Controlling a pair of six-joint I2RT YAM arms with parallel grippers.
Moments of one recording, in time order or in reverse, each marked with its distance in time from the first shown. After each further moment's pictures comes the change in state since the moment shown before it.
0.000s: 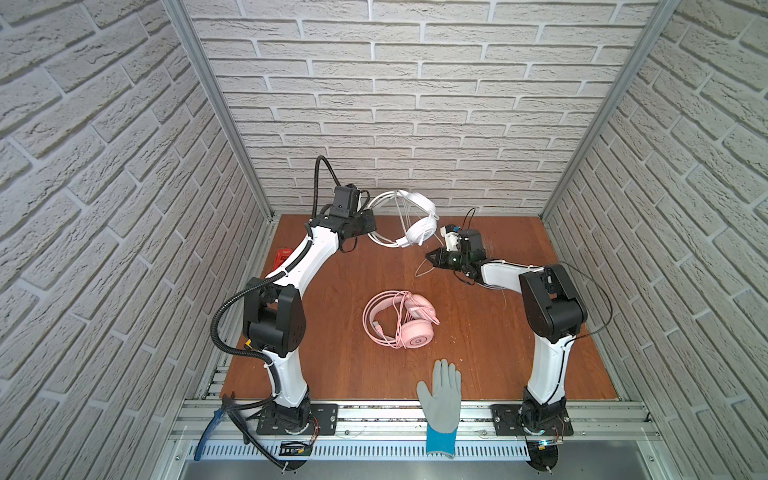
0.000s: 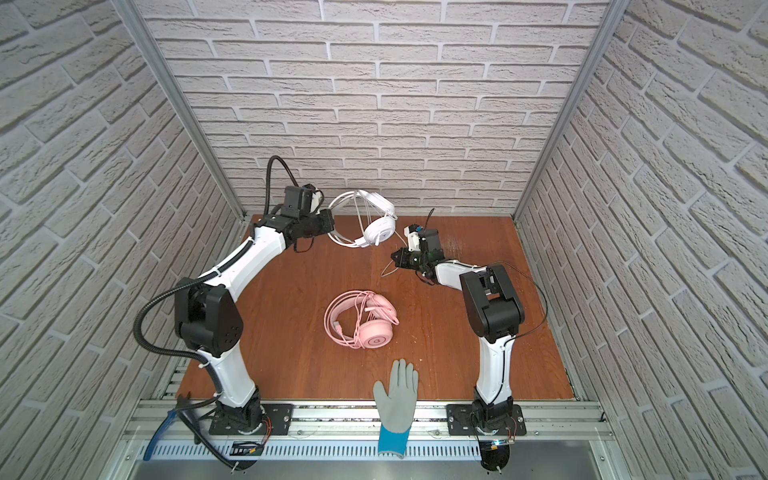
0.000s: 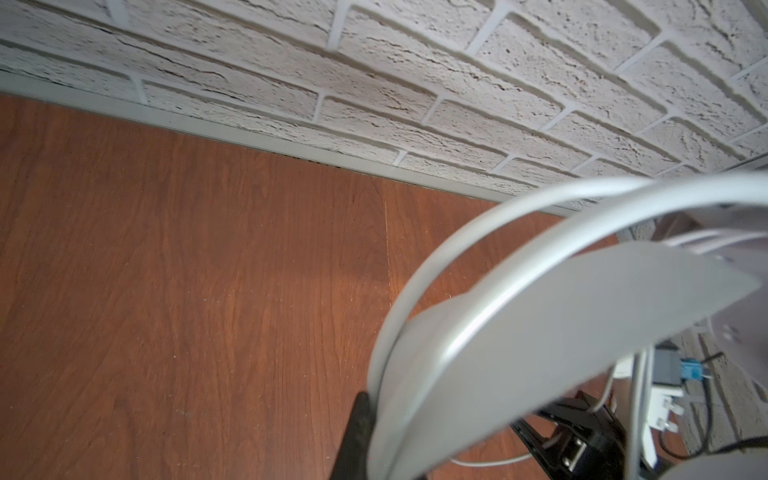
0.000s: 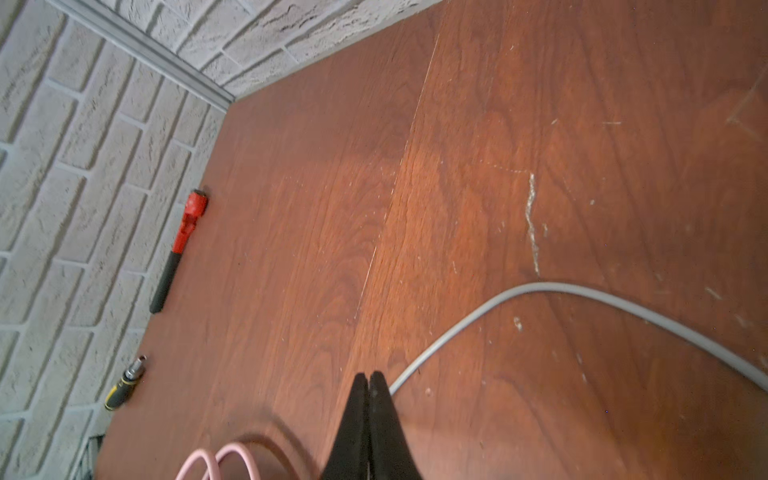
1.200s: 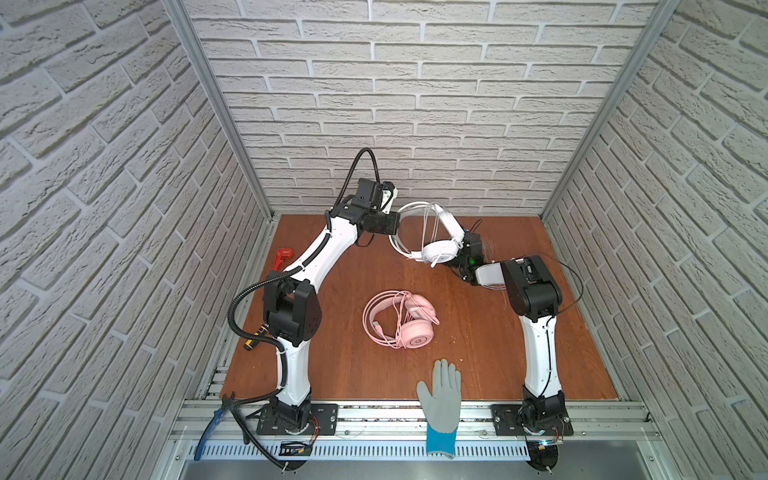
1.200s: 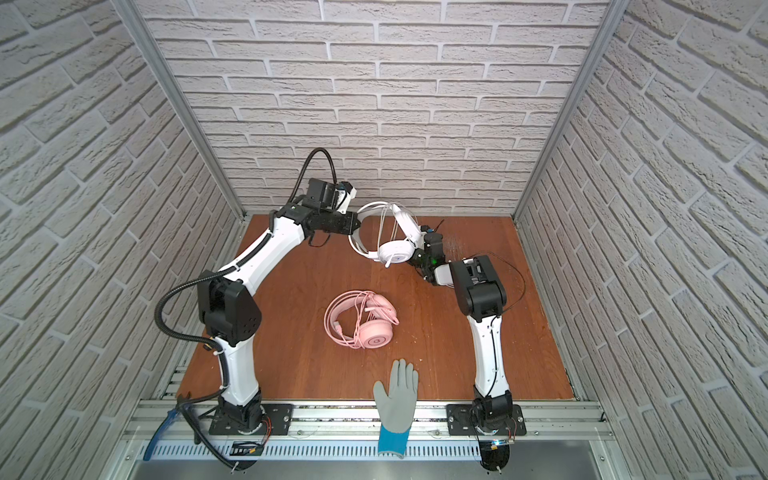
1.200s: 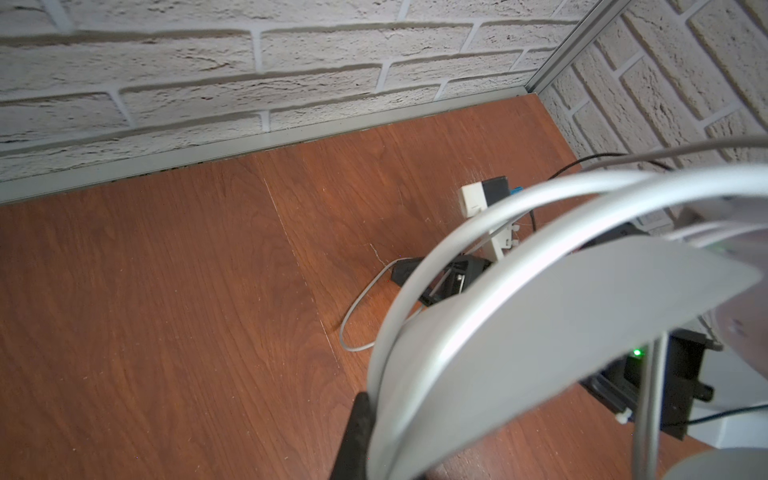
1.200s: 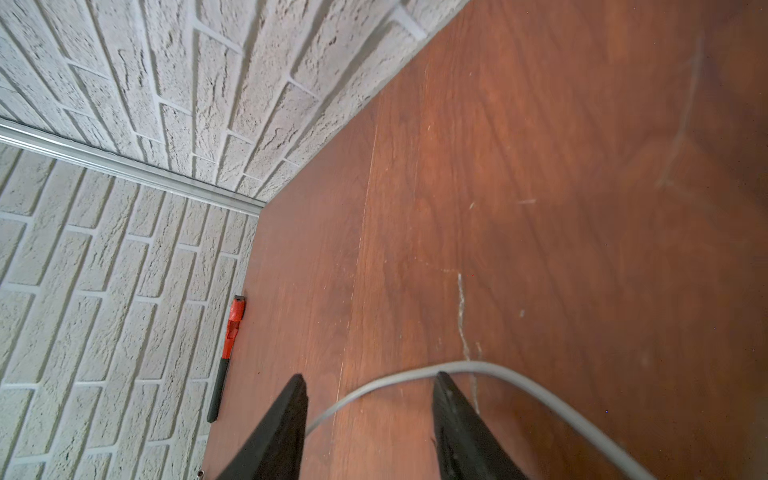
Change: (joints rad) left arm -0.103 0.137 0.269 -0.207 0.193 0.311; right arm -0.051 0.319 0.090 0.497 -0.049 0.457
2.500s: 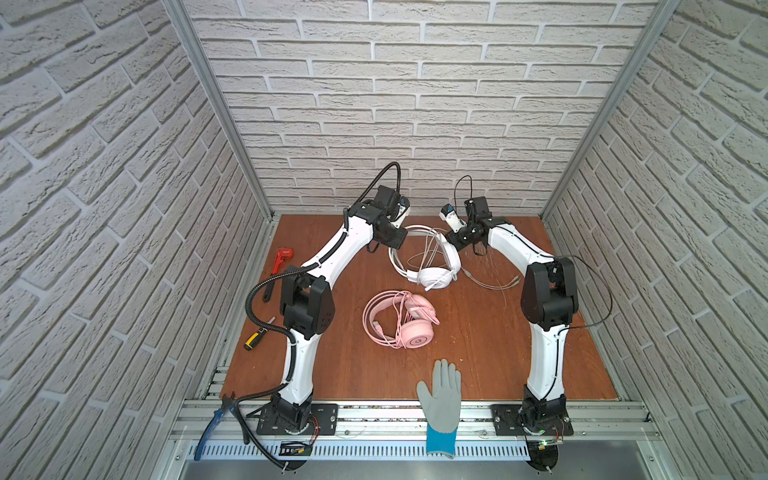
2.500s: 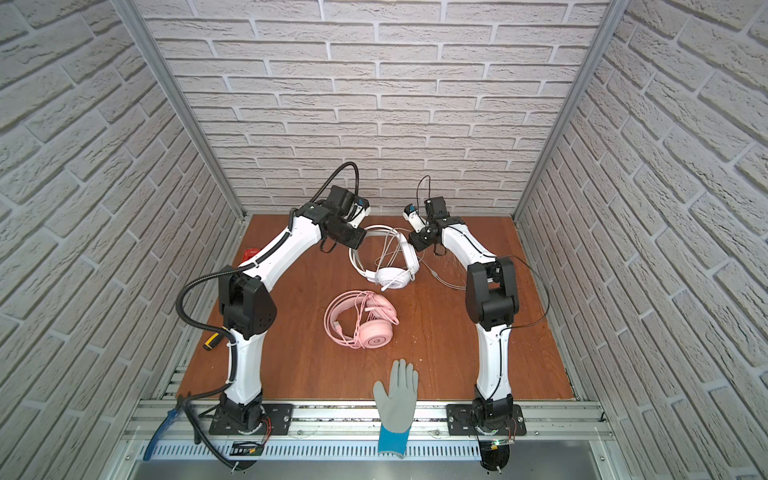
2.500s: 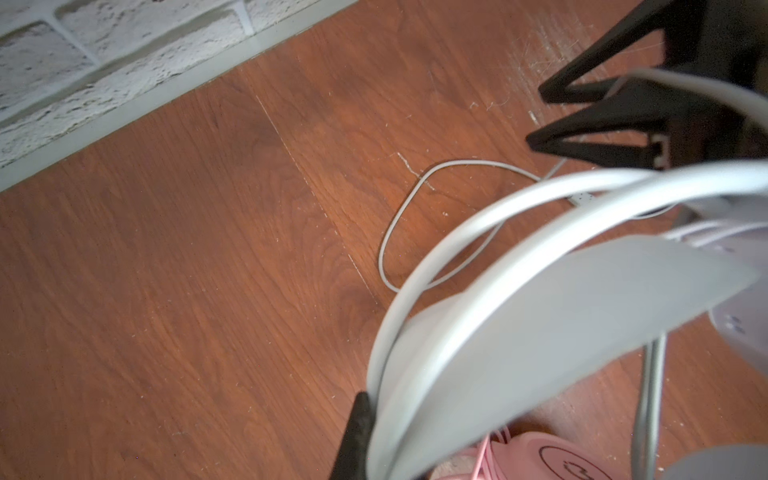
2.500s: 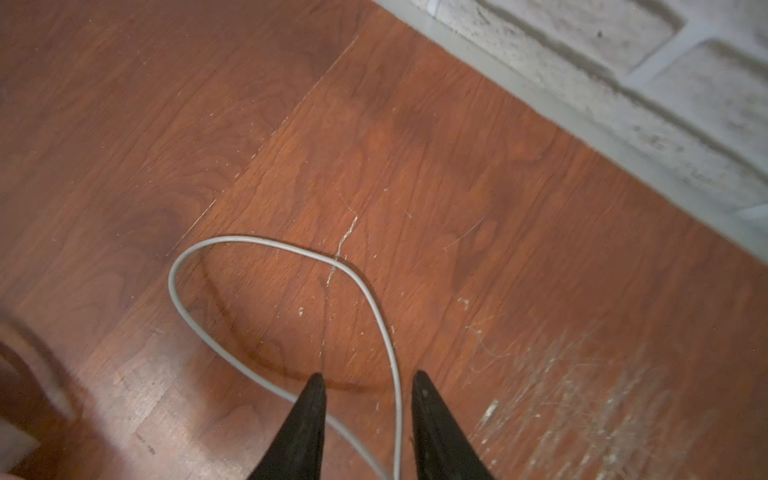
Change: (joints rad) left arm -0.078 0.118 0.137 -0.250 -0.155 0.218; right arm -0.037 -0.158 0.464 -1.188 0.253 -1.154
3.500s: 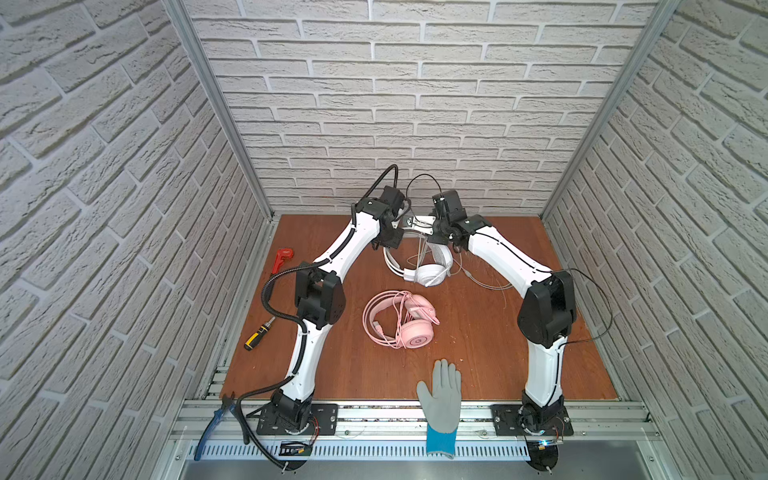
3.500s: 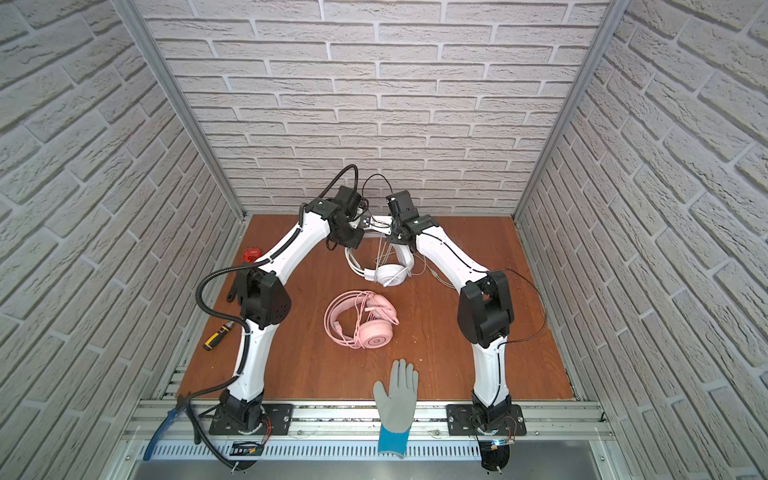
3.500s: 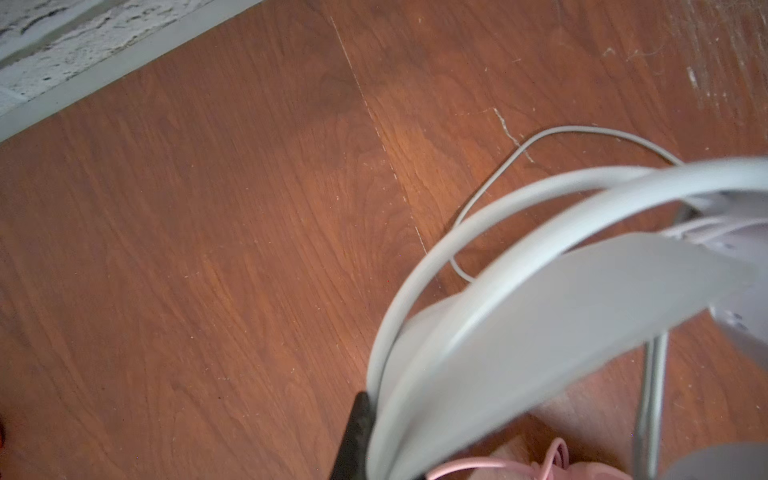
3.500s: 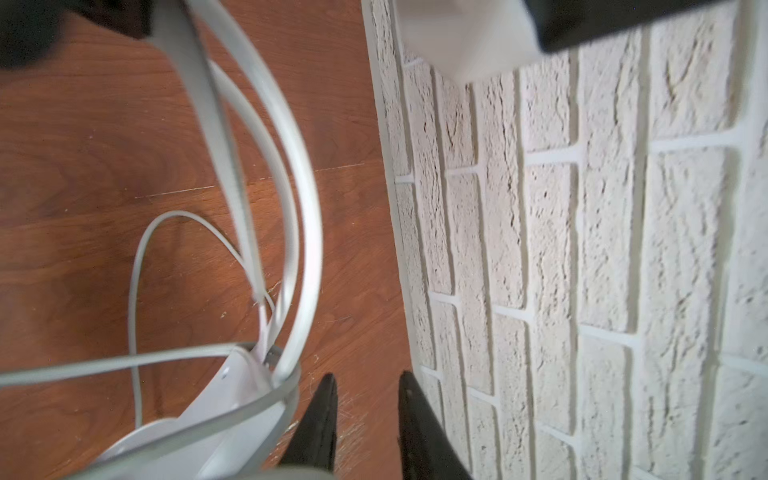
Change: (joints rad) left arm -0.004 0.172 0.232 -0.212 -0.181 -0.072; right arm 0.238 -0.102 0.116 -0.016 0.413 -0.748
